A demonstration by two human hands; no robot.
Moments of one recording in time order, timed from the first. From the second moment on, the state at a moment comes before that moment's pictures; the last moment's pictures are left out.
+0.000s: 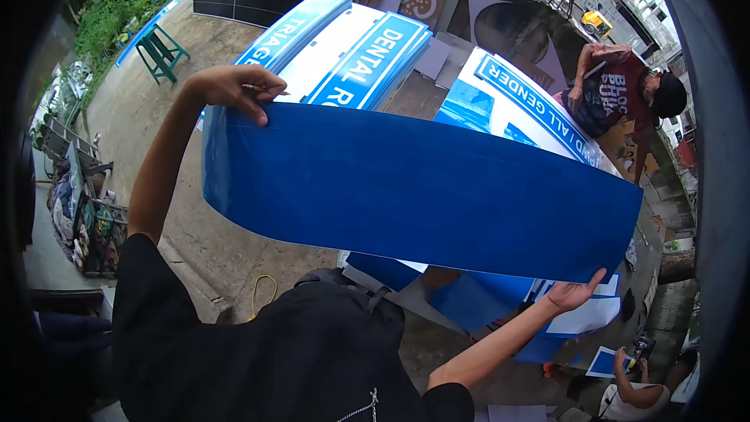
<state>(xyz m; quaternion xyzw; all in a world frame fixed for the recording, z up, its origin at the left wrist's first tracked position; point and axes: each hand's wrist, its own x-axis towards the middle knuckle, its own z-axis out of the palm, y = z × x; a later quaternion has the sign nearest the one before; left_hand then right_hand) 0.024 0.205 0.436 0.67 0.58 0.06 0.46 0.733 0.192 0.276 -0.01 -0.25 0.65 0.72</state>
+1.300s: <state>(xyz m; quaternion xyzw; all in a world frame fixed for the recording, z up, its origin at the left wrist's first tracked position) 0.338 0.338 0.419 0.87 0.28 -0.05 0.40 0.868 -0.101 0.279 -0.04 -0.15 0.38 0.91</state>
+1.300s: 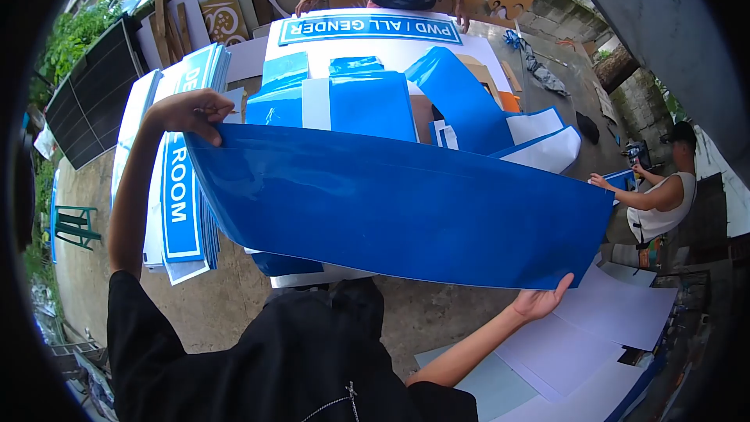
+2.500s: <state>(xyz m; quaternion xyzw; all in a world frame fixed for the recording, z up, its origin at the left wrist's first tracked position) 0.480 0.413 0.585 0.95 0.11 0.27 0.11 1.102 -0.070 0.460 -0.03 -0.51 0.31 0.80</state>
